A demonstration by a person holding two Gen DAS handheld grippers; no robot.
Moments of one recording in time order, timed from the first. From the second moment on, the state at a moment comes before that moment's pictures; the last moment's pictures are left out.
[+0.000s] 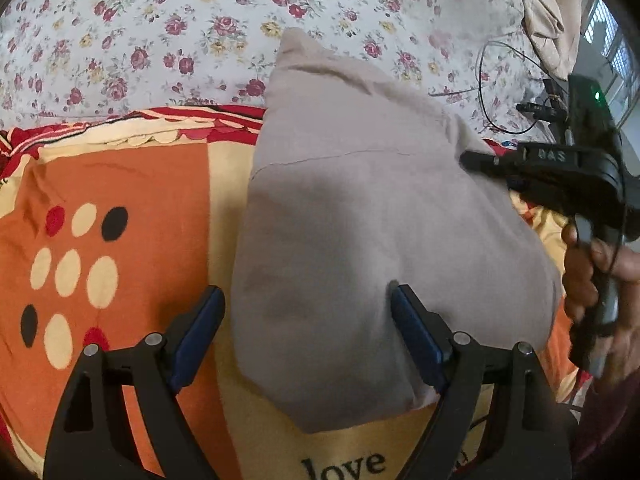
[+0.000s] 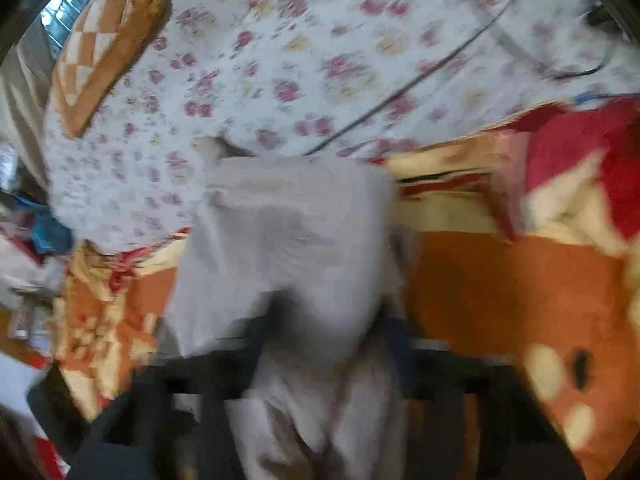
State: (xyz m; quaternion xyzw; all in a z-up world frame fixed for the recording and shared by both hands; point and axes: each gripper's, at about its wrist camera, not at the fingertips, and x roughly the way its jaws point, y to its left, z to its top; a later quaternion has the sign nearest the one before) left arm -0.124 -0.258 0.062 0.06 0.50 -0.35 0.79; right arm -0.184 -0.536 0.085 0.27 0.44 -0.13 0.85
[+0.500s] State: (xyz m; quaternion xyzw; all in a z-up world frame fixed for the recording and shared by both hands) left arm -0.127 -0.272 0.052 0.06 0.51 -0.34 0.79; right arm -0.223 -0.519 0.122 0.25 0.40 -0.12 0.87
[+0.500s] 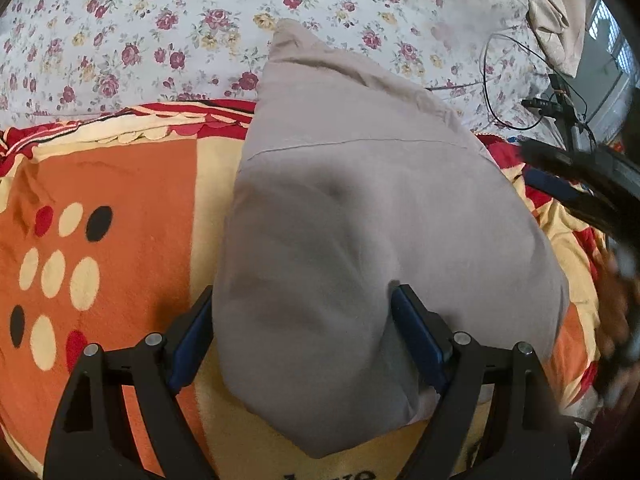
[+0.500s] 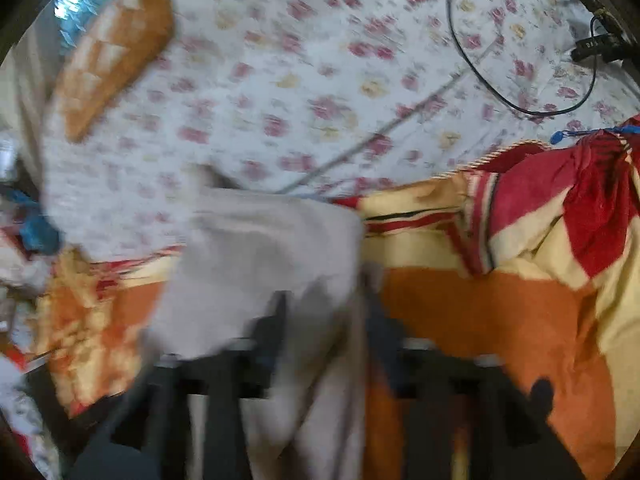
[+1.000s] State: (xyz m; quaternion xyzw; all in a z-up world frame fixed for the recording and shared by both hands) left arm -0.089 -0.250 0.071 -0.03 0.51 -0.40 0.76; right arm -0.237 -0.494 0.101 0.18 0.43 -0.11 0.88
